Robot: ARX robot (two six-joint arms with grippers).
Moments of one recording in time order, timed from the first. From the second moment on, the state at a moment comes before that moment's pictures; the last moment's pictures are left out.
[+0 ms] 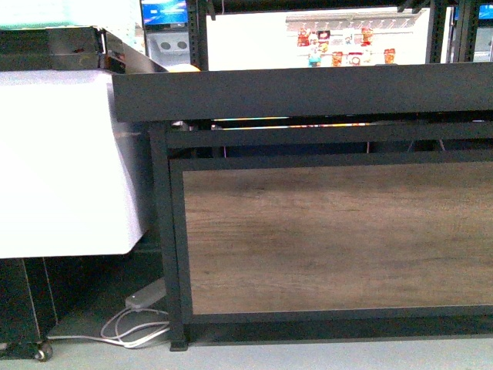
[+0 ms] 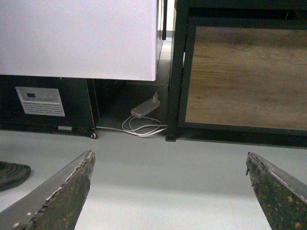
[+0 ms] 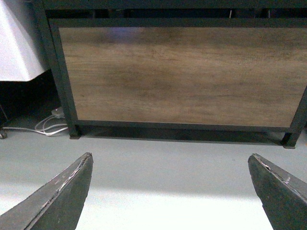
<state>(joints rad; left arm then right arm) 0.00 0.00 0.01 0.00 0.00 0.00 0.00 0.00 0.02 0.00 0.00 0.00</state>
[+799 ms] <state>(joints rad) 0.00 0.00 0.01 0.00 0.00 0.00 0.00 0.00 0.02 0.00 0.00 0.00</state>
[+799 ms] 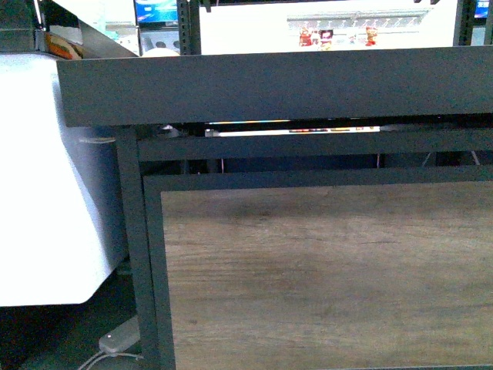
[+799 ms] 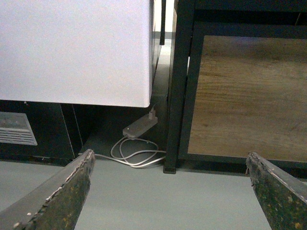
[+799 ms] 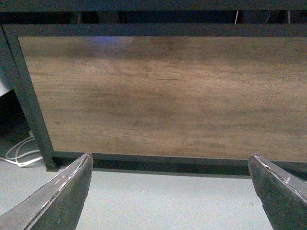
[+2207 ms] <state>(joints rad) 0.00 0.00 0.01 0.00 0.00 0.00 0.00 0.00 0.02 0.00 0.00 0.00</state>
